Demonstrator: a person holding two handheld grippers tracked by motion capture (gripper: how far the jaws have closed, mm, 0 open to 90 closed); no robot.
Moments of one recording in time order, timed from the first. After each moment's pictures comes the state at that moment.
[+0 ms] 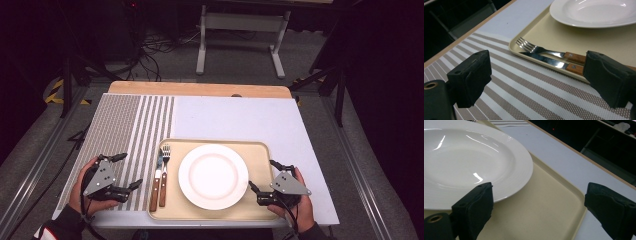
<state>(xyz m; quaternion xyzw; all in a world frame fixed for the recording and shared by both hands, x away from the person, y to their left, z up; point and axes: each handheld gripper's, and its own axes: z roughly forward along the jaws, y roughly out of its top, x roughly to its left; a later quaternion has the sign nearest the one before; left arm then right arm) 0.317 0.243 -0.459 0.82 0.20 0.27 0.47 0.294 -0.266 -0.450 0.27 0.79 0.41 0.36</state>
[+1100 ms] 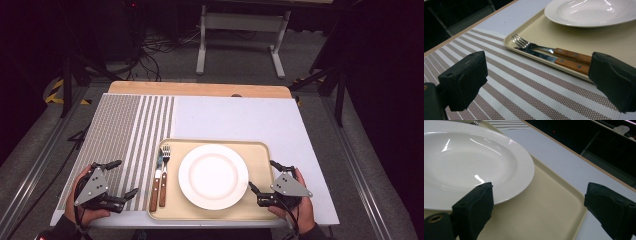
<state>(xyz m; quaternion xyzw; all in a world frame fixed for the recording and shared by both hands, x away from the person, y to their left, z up) 0.299 0.250 -0.464 0.80 0.21 0.26 0.49 0.291 -0.265 -0.449 0.27 0.79 0.42 0.37</state>
